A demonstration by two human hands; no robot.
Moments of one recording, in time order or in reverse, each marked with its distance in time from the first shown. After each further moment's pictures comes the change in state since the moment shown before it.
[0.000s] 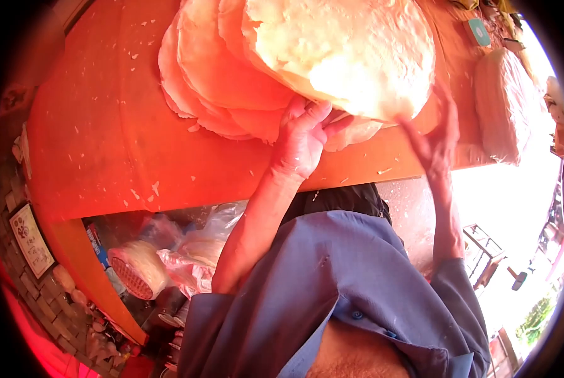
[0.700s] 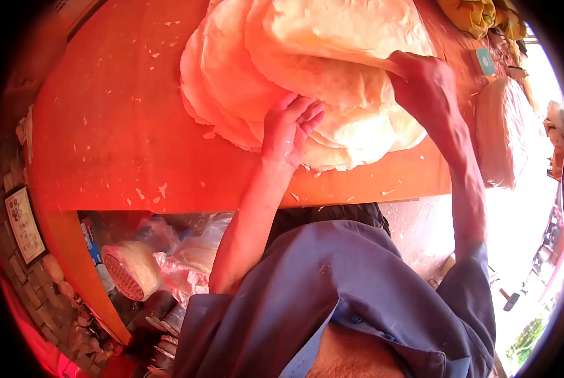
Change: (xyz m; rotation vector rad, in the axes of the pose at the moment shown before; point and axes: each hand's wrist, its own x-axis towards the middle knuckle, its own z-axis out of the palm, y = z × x) left_hand 0.023 0.043 -0.036 0.073 0.271 0.090; right_hand 0.124 -0.066 0.015 -0.383 -0.350 -0.415
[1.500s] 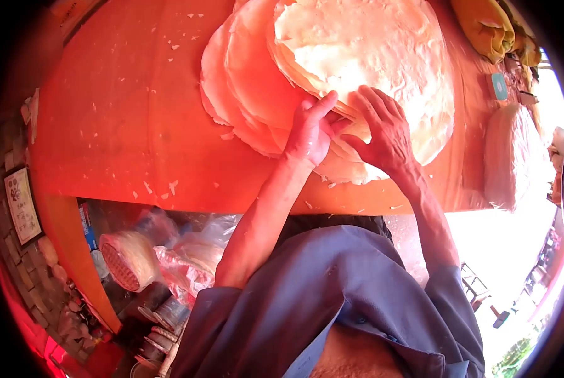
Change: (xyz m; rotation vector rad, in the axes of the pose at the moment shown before) left_hand 0.020 0.007 0.008 -0.110 -0.167 0.025; right_hand -0.022 -0.069 0.083 0.323 0.191 -0.139
